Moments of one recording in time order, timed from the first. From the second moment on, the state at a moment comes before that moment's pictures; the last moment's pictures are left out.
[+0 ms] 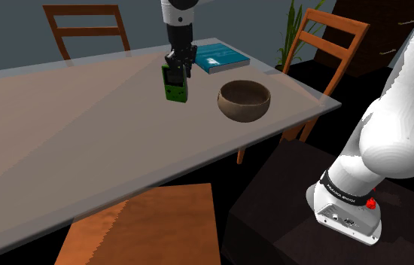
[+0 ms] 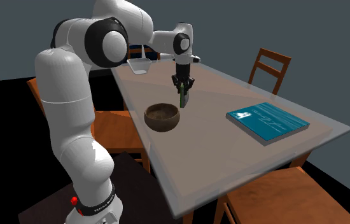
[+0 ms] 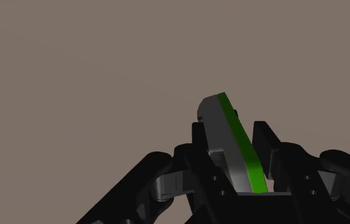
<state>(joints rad) 0.06 0.11 0.11 -1.79 -0.02 1.88 0.06</state>
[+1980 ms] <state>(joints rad) 0.07 0.15 0.11 -1.36 -0.02 1.49 0.06</state>
